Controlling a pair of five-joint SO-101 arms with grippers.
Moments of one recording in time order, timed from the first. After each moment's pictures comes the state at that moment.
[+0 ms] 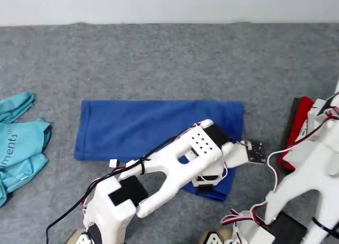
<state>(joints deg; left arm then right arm) 49.7 25.6 -3.3 88.2 -22.9 33.2 -16.5 -9.7 99.3 27.3</state>
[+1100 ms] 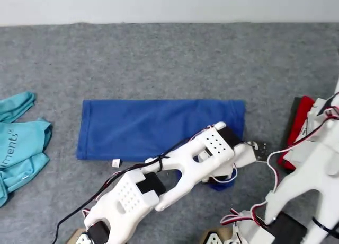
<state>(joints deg) 50.8 40.4 -19.2 90.7 -17.4 33.2 -16.5 -9.7 99.7 27.3</state>
